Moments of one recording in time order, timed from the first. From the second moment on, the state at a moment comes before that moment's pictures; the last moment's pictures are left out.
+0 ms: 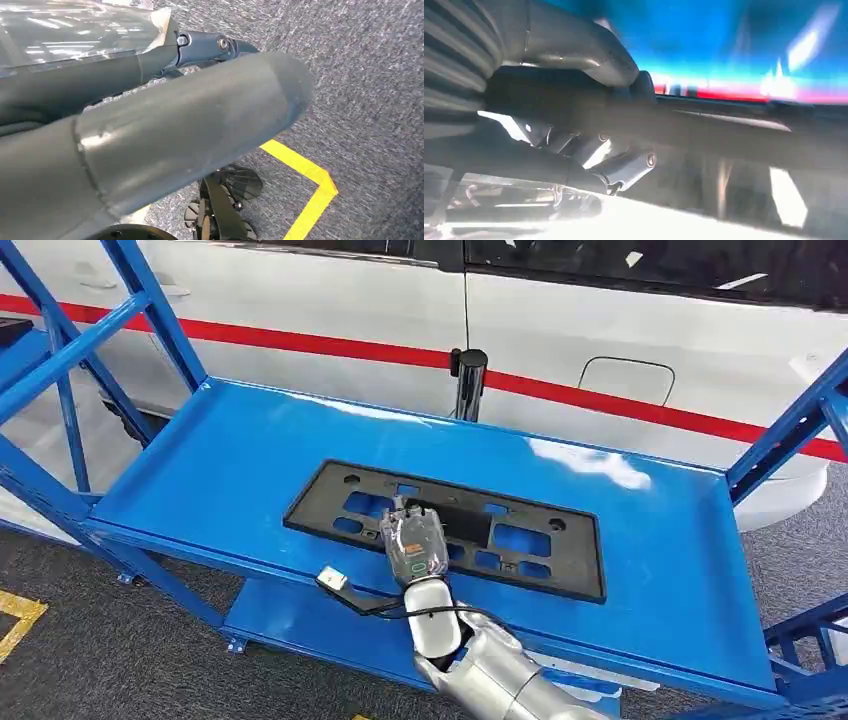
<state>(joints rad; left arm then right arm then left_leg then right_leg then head) -0.09 -0.17 1.43 -0.21 -1.06 0.20 -0.43 -0.54 0.13 0.90 -0.97 1.57 -0.36 0.67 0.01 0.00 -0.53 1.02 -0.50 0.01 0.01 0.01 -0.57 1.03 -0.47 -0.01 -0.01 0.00</state>
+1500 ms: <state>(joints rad) -0.08 -0.16 1.35 -0.21 -1.16 0.16 -0.50 0.02 -0.02 0.57 -2.07 0.20 -0.58 -0.68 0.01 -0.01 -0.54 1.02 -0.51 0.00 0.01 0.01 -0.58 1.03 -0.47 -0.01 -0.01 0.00</state>
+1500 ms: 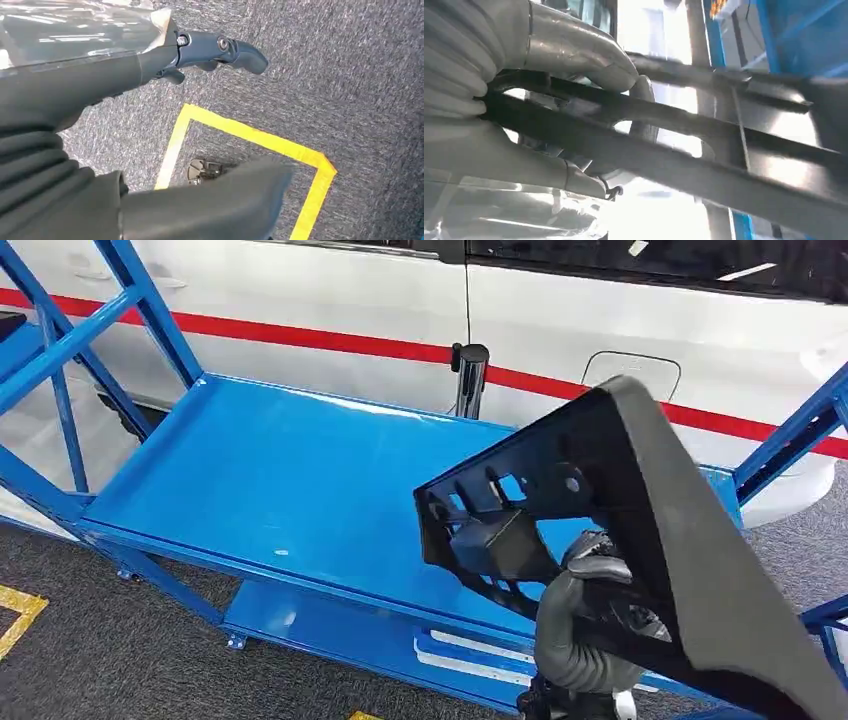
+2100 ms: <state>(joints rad) -0.08 -0.15 1.35 -0.21 -1.15 0.17 -0.50 0.02 -0.04 0.58 -2.07 0.16 -0.50 -0.66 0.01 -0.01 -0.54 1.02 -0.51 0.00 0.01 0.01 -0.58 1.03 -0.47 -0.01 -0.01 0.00</state>
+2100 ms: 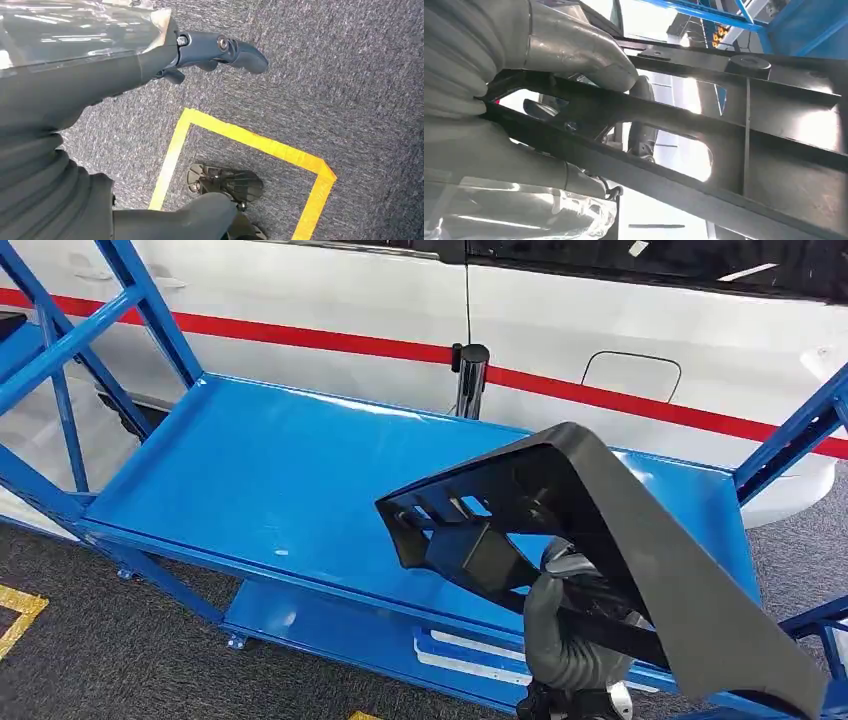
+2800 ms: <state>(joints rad) -0.08 -0.15 1.35 -0.21 -1.14 0.12 -0.51 0.01 -0.04 0.58 -2.08 0.16 -0.43 -0.68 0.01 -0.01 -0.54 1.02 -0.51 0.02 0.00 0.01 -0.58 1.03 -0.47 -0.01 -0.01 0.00</state>
